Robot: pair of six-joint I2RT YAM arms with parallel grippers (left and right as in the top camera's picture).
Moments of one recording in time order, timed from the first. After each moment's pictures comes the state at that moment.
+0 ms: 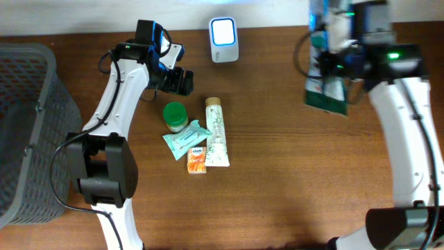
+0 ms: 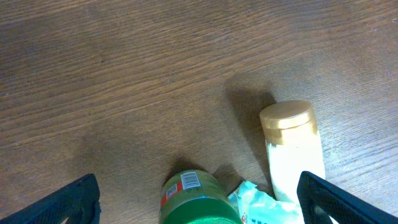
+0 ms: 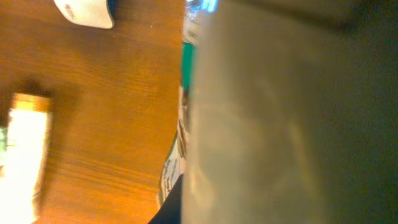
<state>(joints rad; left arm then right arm) -0.15 2.12 1.90 -1.00 0.20 0.11 0.01 1.70 1.84 -1.11 -0.10 -0.16</state>
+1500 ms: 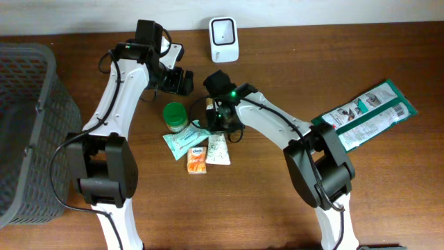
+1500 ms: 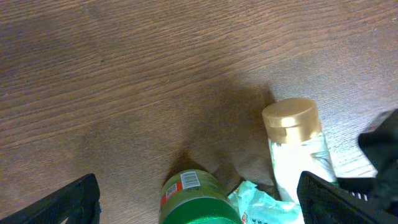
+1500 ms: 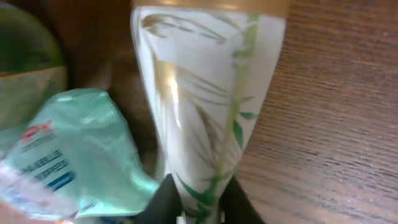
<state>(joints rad) -0.15 2.12 1.90 -1.00 0.20 0.11 0.58 2.19 1.66 -0.78 -0.16 0.46</state>
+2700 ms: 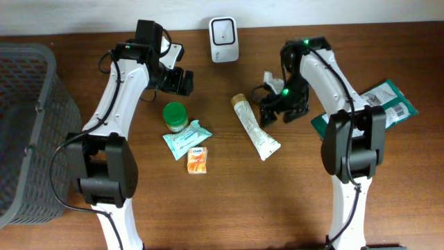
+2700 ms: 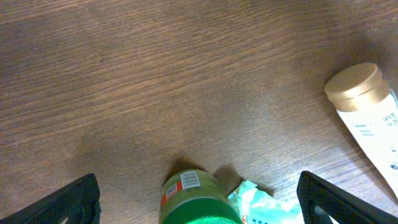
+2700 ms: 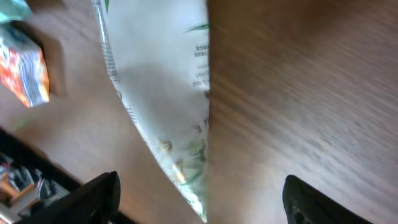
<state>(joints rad) -0.15 2.12 1.90 -1.00 0.20 0.11 0.16 2.29 1.95 -1.47 -0.39 -0.27</state>
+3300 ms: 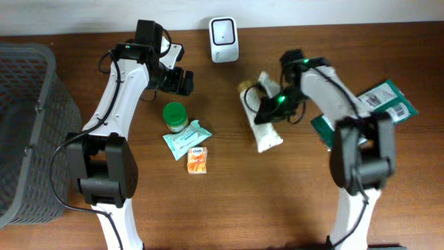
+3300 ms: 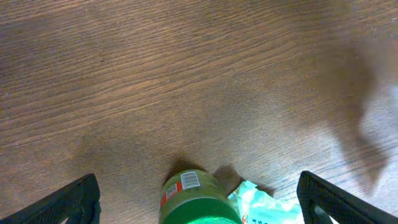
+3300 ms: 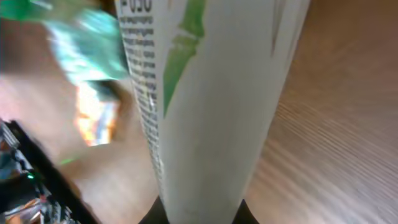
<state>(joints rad) -0.15 2.12 1.90 -1.00 0.20 0.11 0.15 2.09 1.68 -1.12 -0.60 -0.21</state>
